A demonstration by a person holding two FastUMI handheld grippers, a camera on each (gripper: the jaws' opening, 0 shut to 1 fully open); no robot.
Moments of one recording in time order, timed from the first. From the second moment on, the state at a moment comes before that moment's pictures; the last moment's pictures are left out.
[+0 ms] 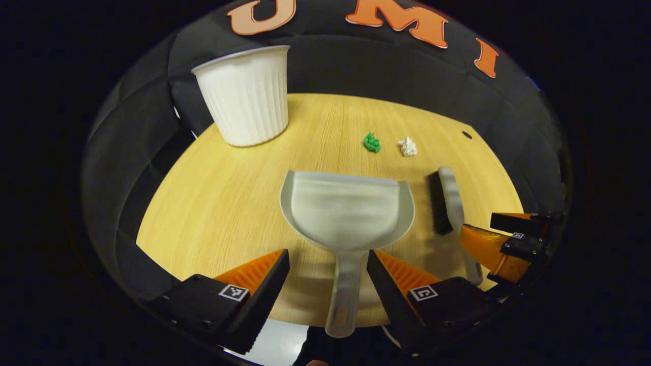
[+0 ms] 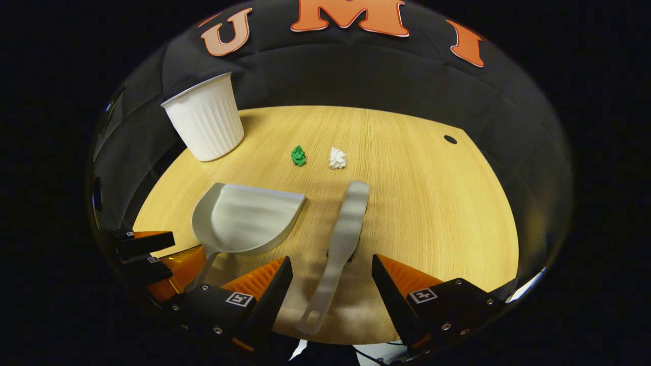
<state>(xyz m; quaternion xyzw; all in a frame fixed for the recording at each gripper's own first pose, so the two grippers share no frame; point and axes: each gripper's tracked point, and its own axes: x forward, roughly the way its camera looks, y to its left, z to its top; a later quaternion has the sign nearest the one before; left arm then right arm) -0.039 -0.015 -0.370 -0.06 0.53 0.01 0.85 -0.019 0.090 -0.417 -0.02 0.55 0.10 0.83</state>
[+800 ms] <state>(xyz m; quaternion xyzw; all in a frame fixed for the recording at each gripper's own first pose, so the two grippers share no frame) -0.051 -0.036 -0.389 -0.05 0.64 -0.04 0.76 -0.028 0.094 -0.476 0.02 0.67 0.05 0.74</state>
